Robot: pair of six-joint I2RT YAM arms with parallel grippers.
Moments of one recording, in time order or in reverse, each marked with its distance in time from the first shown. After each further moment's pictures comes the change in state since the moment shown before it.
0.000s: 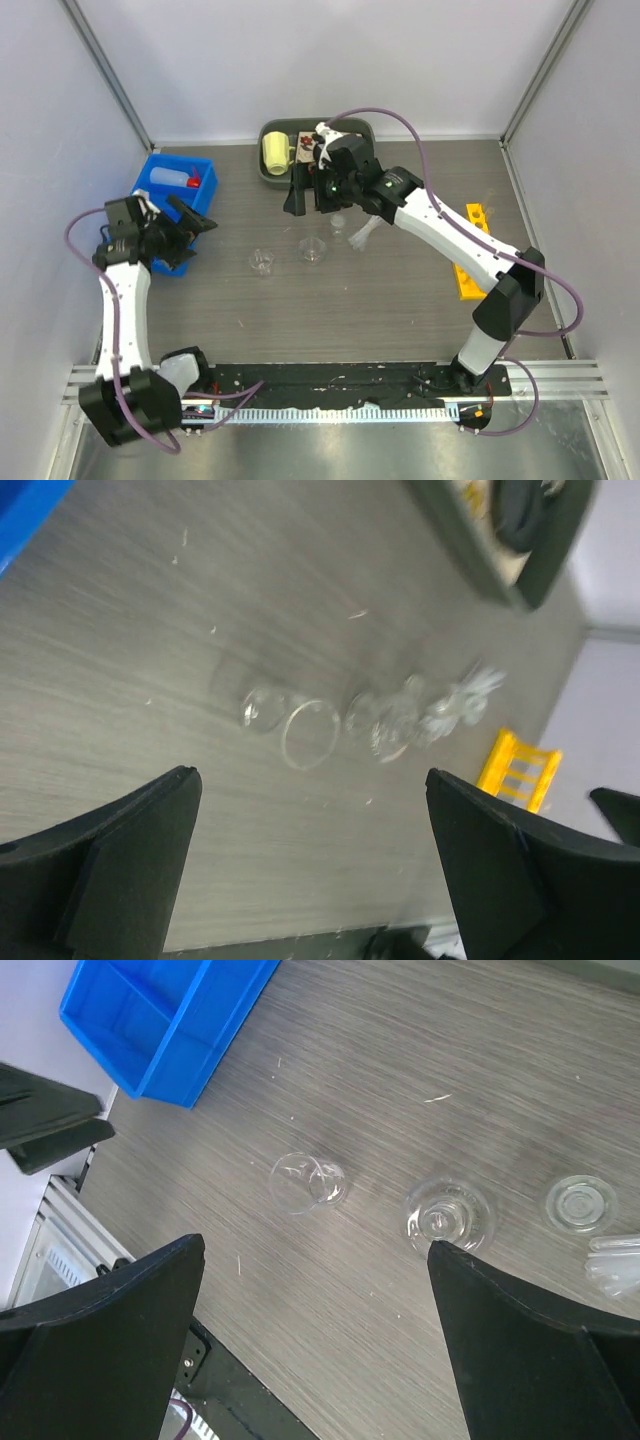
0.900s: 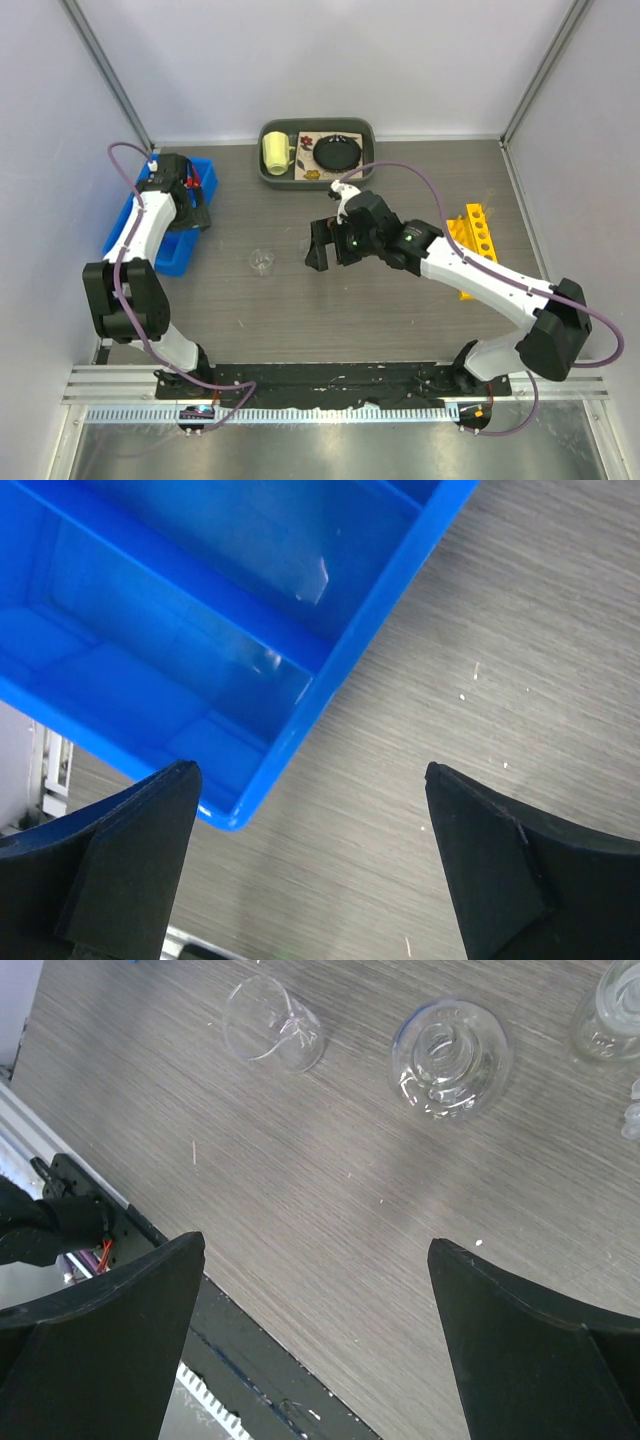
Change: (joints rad) left arm -0.250 0.610 0.365 -0.161 -0.727 0.446; right arm 0.080 -0.249 -0.477 0.126 0.008 0.002
